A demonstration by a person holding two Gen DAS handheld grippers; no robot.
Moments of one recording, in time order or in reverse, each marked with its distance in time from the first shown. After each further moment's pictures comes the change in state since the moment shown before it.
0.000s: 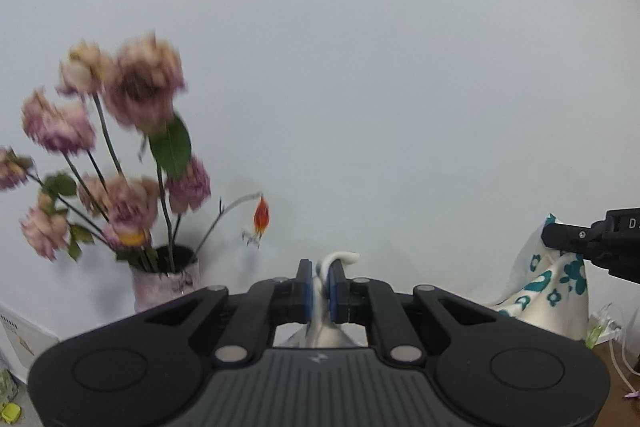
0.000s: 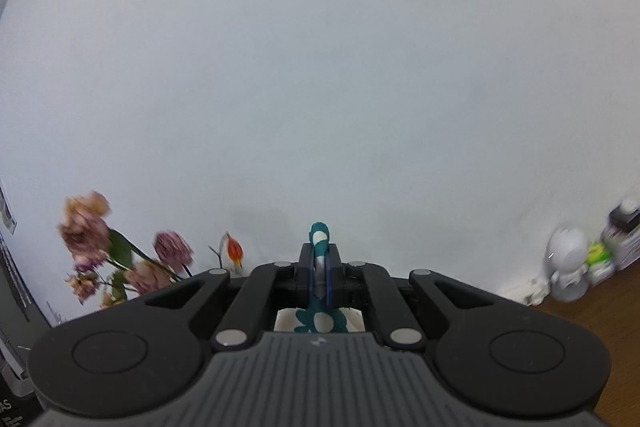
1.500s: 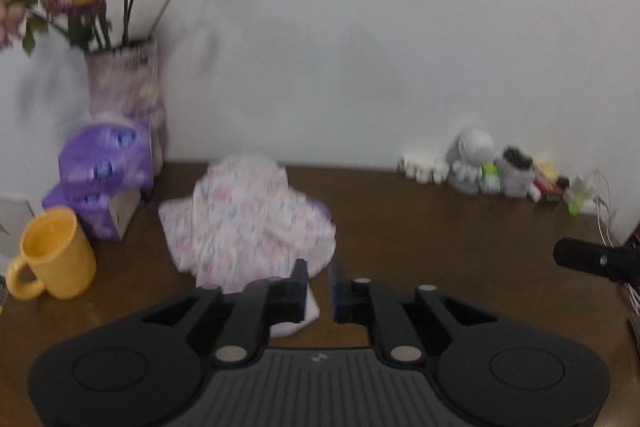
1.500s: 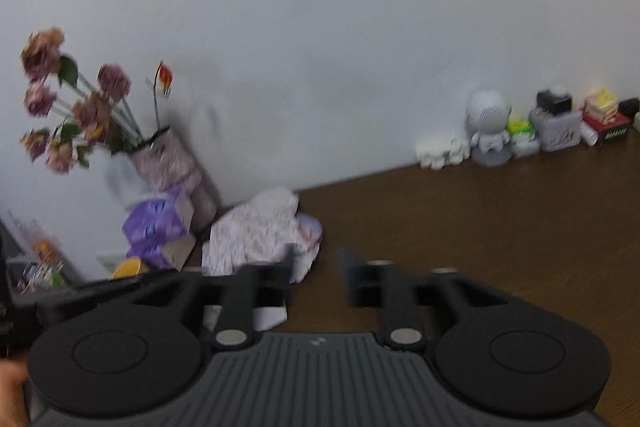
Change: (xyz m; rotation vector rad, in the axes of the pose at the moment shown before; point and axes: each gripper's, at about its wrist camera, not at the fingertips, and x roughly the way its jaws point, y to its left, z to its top) left arm 0.024 -0.027 -0.170 -0.006 0.526 -0.101; right arm -0.034 -0.072 -0.128 -0.069 0.357 -0.129
